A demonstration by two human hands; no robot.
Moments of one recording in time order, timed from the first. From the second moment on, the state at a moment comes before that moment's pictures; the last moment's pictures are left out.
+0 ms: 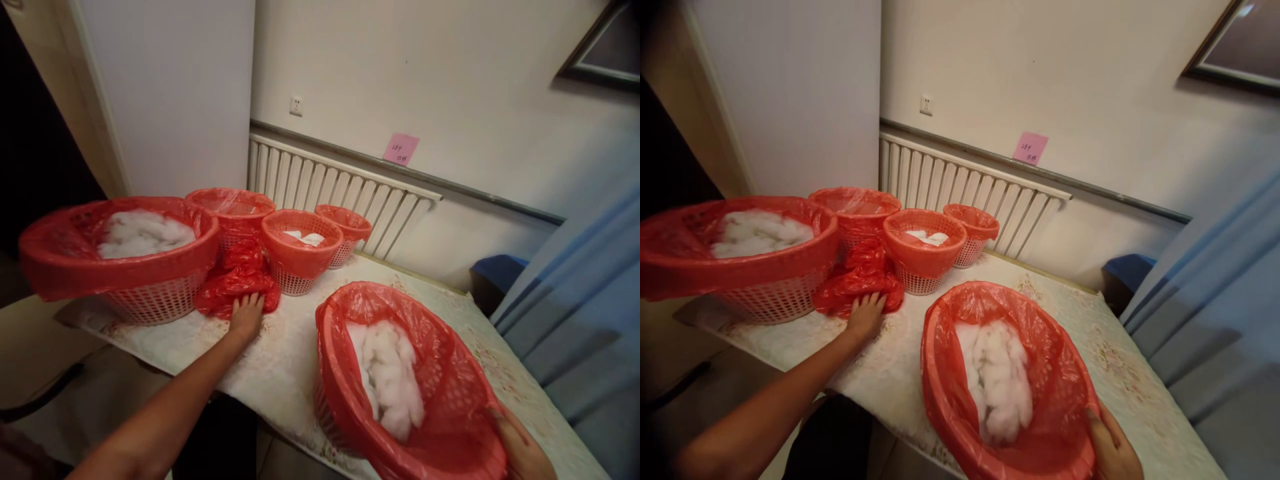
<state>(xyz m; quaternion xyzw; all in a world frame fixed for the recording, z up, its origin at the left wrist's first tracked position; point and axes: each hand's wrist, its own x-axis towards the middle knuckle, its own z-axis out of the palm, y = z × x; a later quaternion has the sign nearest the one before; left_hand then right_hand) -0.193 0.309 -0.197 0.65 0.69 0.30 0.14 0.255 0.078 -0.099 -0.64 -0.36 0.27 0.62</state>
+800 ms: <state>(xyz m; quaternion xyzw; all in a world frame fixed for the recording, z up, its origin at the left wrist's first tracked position) -0.044 0.088 -0.099 0.27 0.37 0.53 0.71 0.229 0.083 -0.085 -0.51 -0.29 0.37 0.72</state>
